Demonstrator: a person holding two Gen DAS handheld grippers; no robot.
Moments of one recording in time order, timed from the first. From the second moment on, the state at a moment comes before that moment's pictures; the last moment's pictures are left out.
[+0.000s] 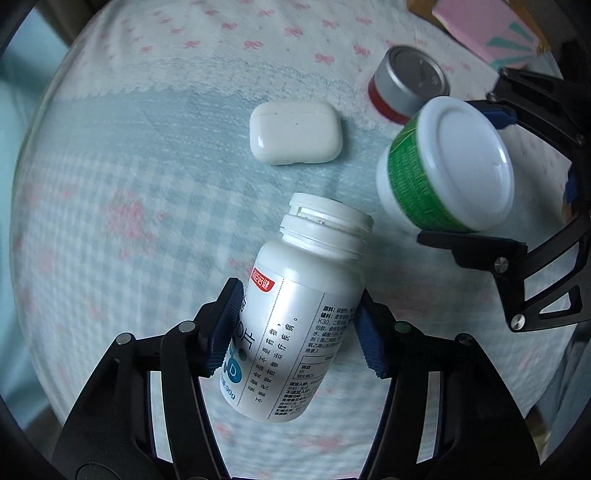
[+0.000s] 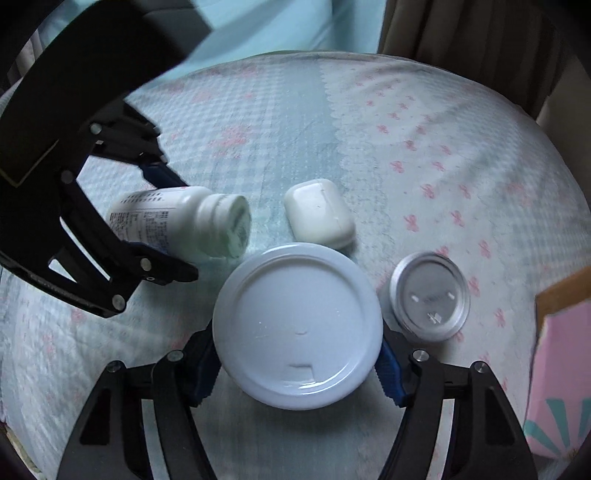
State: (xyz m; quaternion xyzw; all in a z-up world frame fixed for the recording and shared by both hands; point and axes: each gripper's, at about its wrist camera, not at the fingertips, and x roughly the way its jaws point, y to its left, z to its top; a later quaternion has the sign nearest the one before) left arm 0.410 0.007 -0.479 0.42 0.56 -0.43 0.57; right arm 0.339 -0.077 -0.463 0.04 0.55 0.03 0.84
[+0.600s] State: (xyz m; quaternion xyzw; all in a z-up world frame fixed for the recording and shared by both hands) left arm 0.295 0.011 -0.320 0.23 0.57 -0.40 0.68; right arm 0.216 -0.140 -0.301 0.12 0.51 -0.04 0.85
